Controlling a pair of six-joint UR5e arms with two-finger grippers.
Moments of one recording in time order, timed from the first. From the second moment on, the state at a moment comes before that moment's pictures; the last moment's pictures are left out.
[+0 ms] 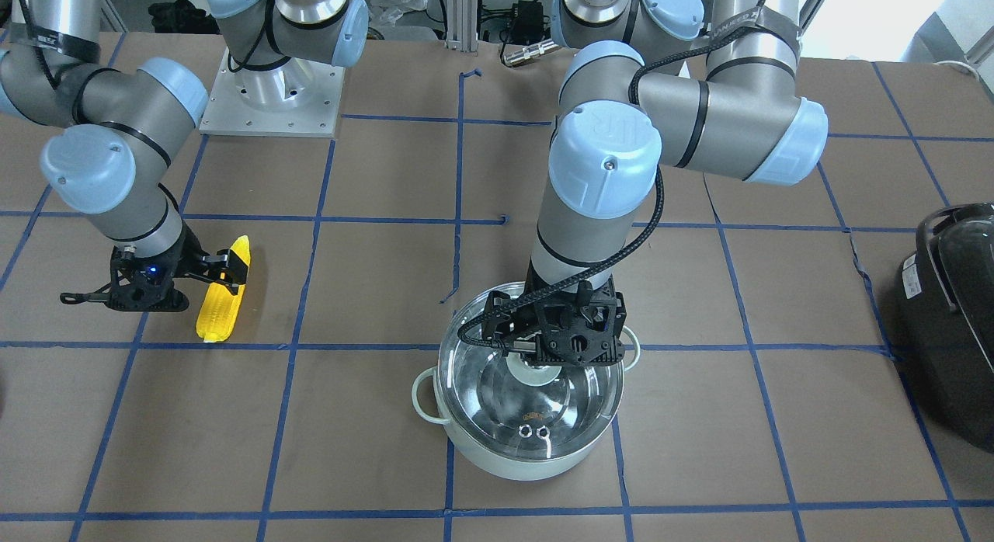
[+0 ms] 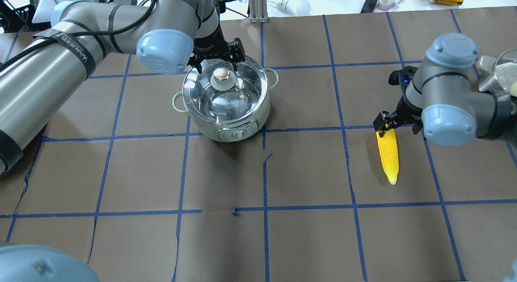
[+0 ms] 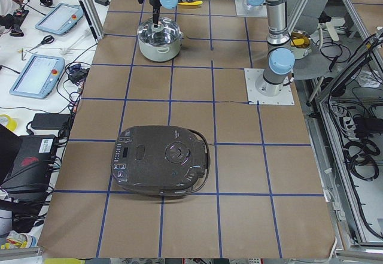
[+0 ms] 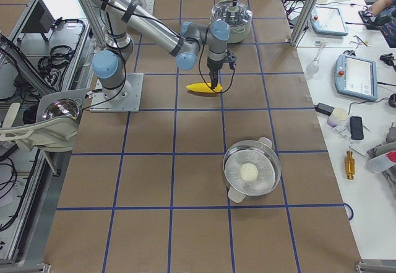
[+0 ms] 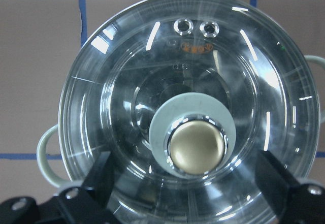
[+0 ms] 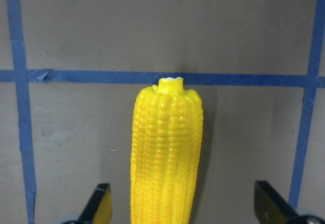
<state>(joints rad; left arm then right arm) -1.78 -1.98 -1.43 -1.17 1.57 -0.22 1.33 -1.37 2.08 -2.25 -1.63 -0.27</state>
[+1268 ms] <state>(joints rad) -1.78 -1.98 -1.43 -1.16 1.57 -0.21 1.33 -1.32 2.15 -2.41 -1.62 -0.27</state>
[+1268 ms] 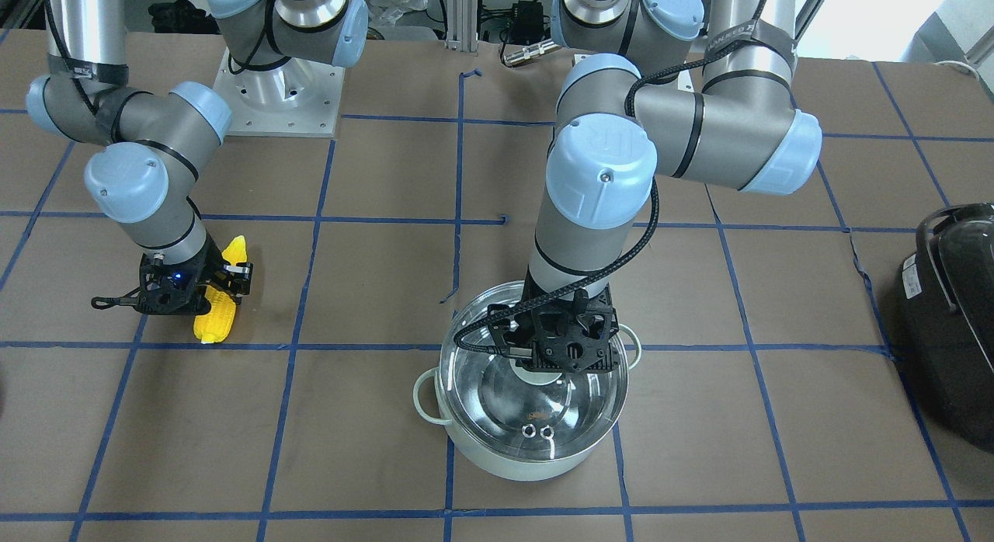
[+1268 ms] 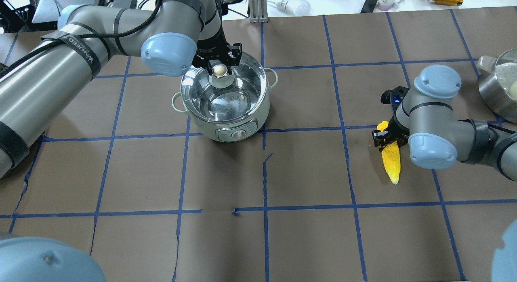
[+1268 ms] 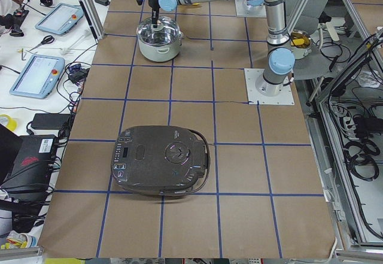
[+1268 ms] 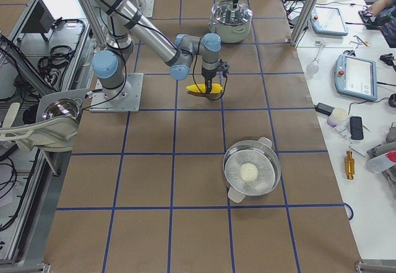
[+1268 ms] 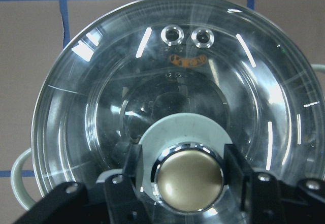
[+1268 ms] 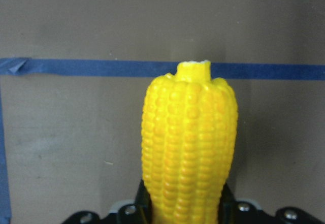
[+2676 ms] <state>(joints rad) -1.24 -1.83 -1.66 -1.15 1.55 0.46 1.71 -1.16 1.41 -1.93 -1.58 0.12</state>
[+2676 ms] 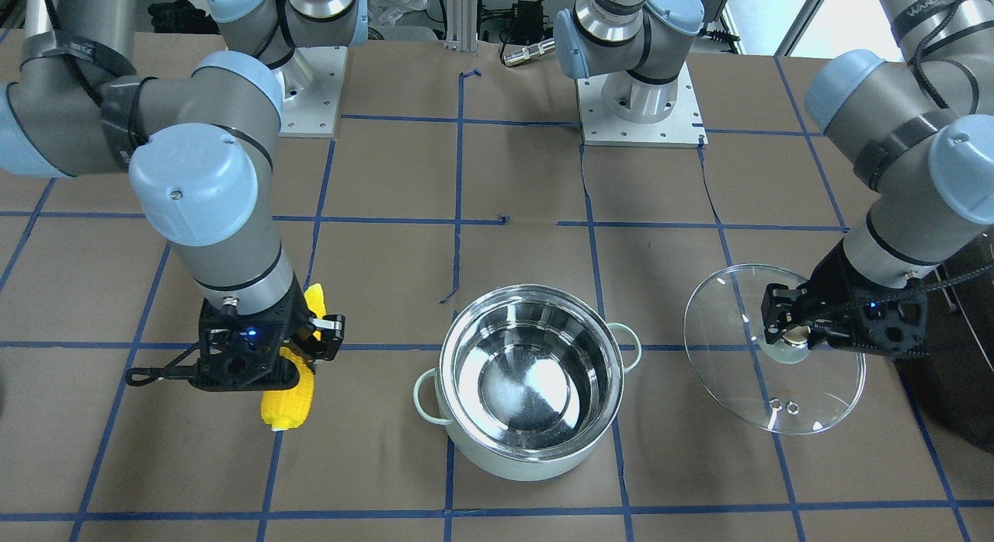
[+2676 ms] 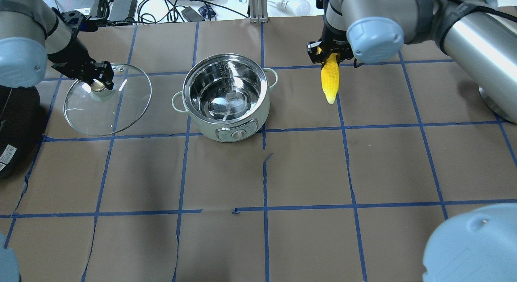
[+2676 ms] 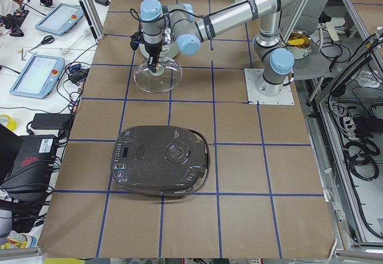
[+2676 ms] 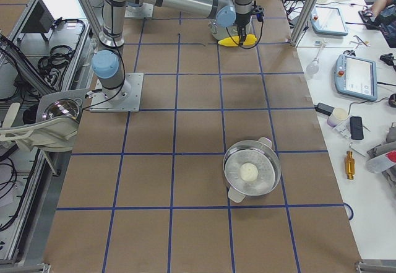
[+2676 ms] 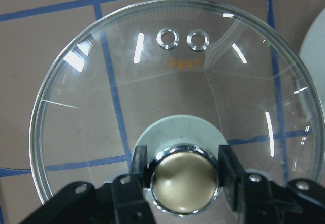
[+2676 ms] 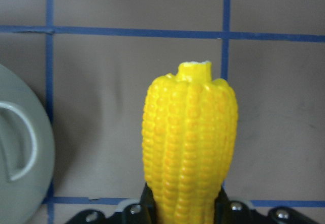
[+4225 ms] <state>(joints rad) -1.14 -1.90 -1.90 -0.83 1.54 0.46 2.04 -0.86 1.10 -1.90 -1.54 0.29</state>
